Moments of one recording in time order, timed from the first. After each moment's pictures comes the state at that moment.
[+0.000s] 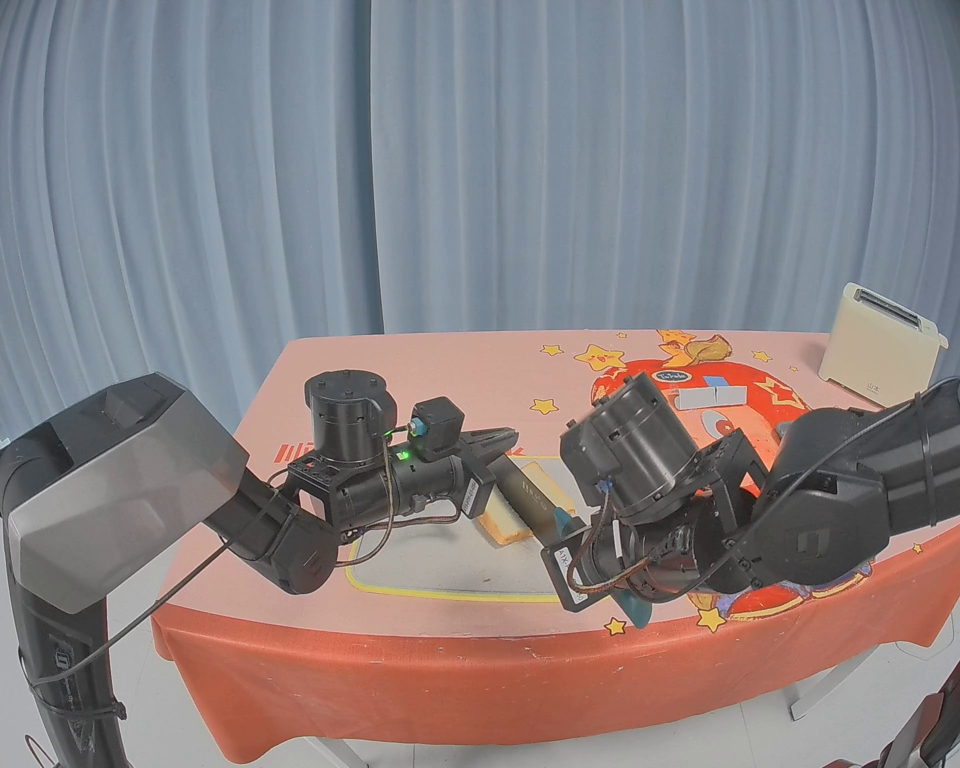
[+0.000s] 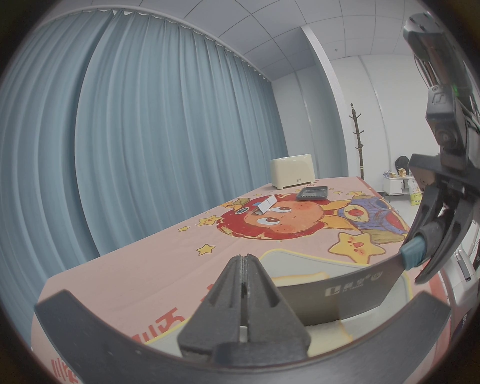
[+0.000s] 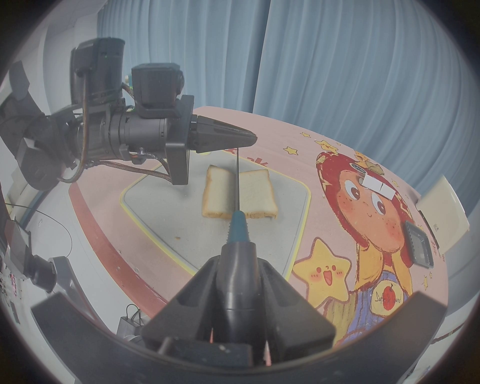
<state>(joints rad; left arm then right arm) -0.50 2.23 -1.06 -1.00 -0.36 0.25 0.87 1.91 -1.21 0.22 -0.36 0.26</state>
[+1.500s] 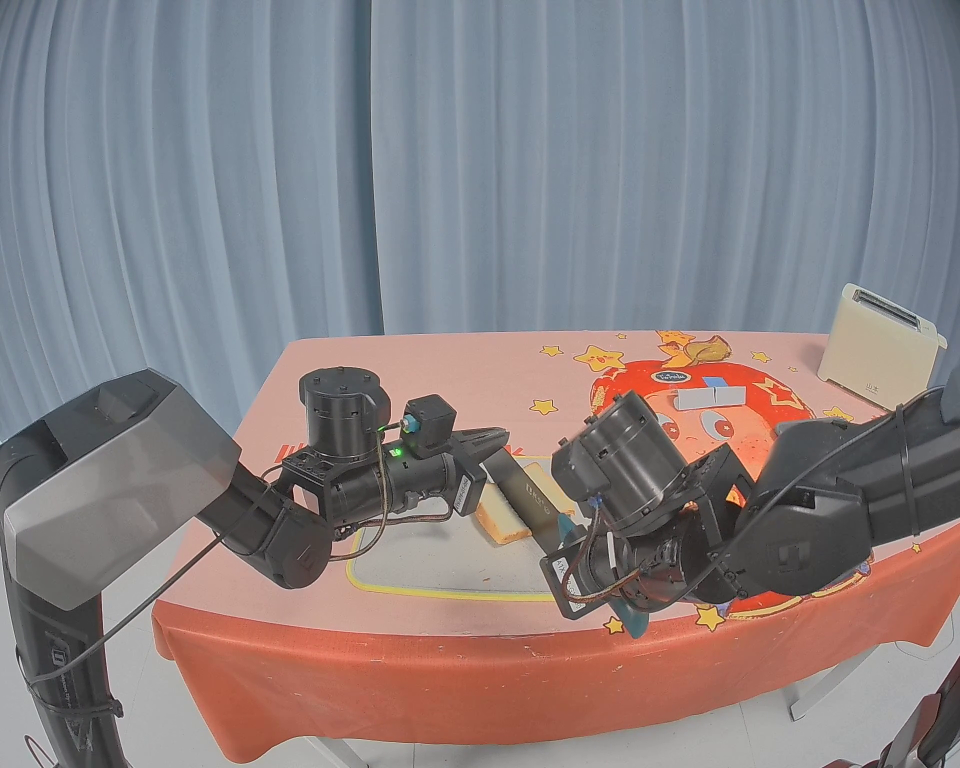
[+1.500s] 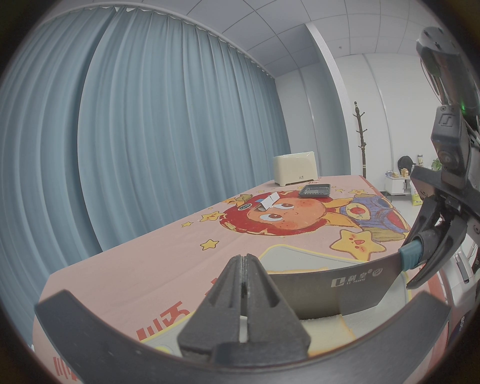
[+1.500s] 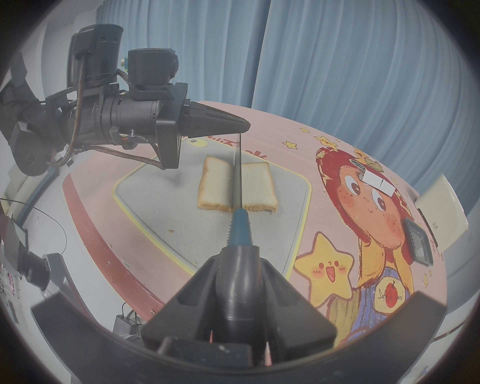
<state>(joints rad) -0.49 2.22 -1.06 -0.96 -0.36 0.25 0.86 1.94 -1.19 0.20 -0.37 0.26</state>
